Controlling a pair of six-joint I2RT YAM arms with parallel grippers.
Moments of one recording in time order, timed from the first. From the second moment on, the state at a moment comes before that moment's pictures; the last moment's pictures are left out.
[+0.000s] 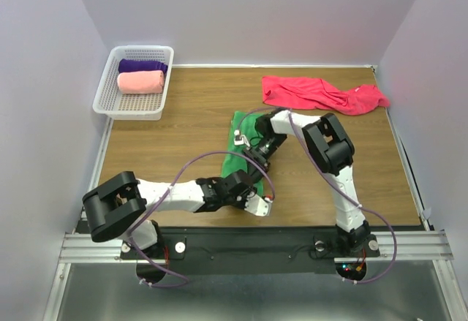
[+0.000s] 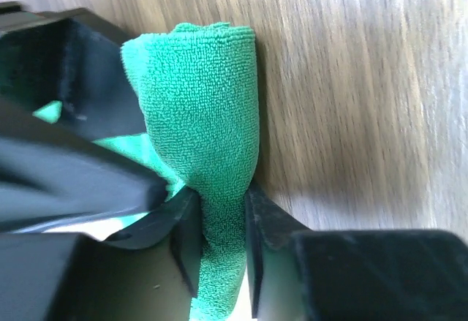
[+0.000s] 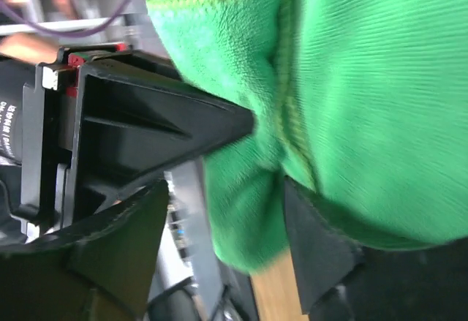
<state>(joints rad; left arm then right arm) -1.16 1.44 0.61 -0.04 -0.11 0.84 0.56 2.28 1.55 -1.20 -1.11 -0.55</state>
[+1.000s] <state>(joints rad) -0.66 2.08 1.43 -0.99 0.88 0.90 0.17 1.33 1.35 -0.92 -0.69 -0.49</state>
